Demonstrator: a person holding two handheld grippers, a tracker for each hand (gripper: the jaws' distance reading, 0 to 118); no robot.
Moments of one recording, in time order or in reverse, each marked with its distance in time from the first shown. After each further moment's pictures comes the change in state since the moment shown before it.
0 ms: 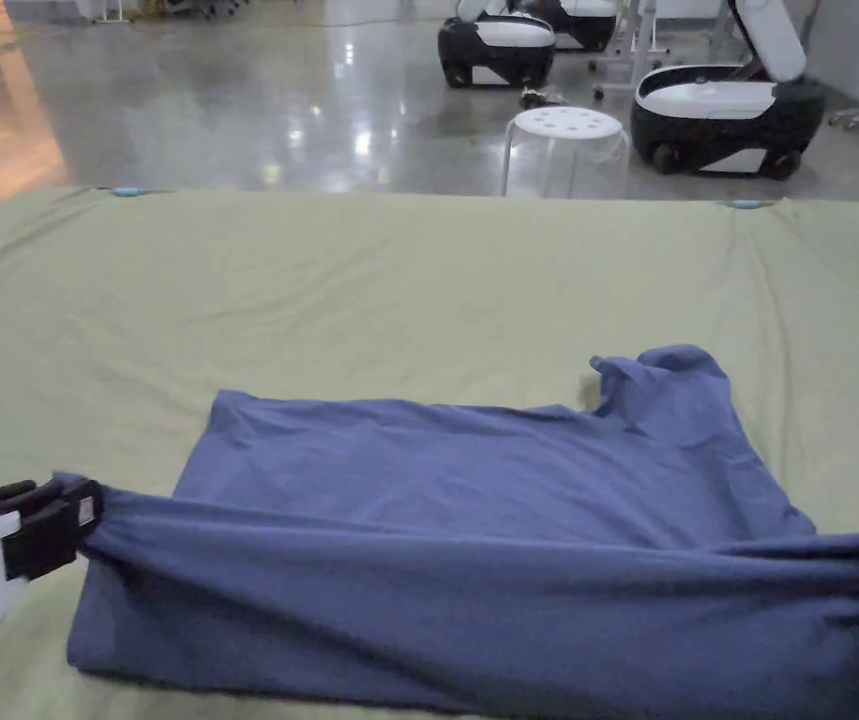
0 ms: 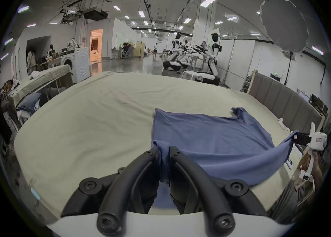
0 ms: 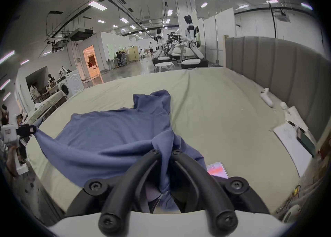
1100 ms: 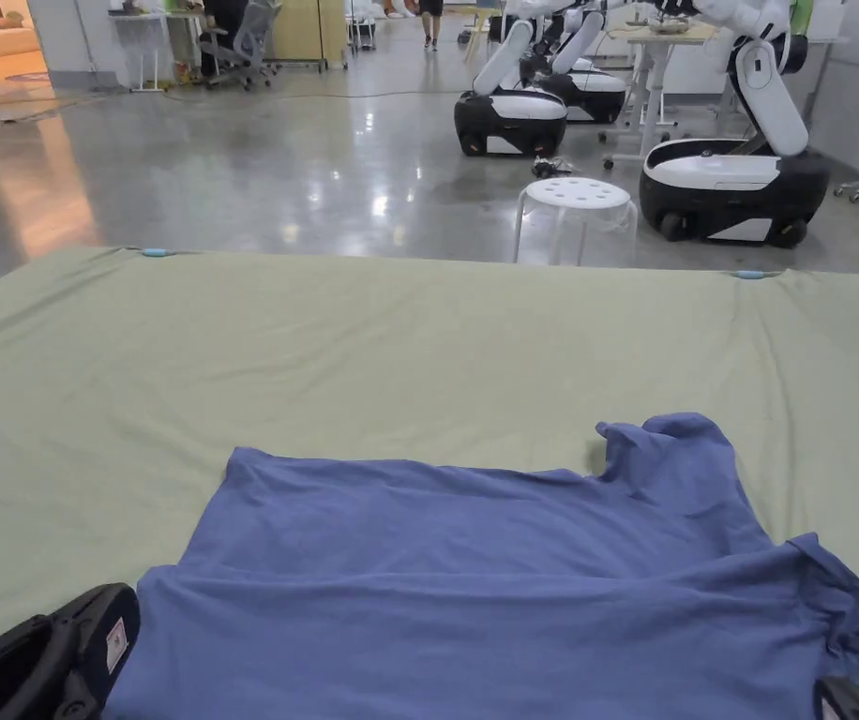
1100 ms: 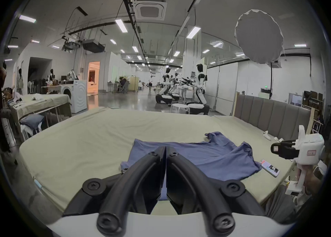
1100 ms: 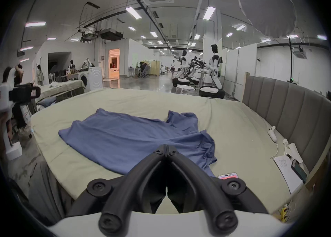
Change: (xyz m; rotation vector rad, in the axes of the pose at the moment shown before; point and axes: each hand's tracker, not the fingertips) left arm 0.116 -0.058 0.158 0.339 -0.017 -0.077; right arm -0.101 -0.065 0.110 0.228 0.093 0.298
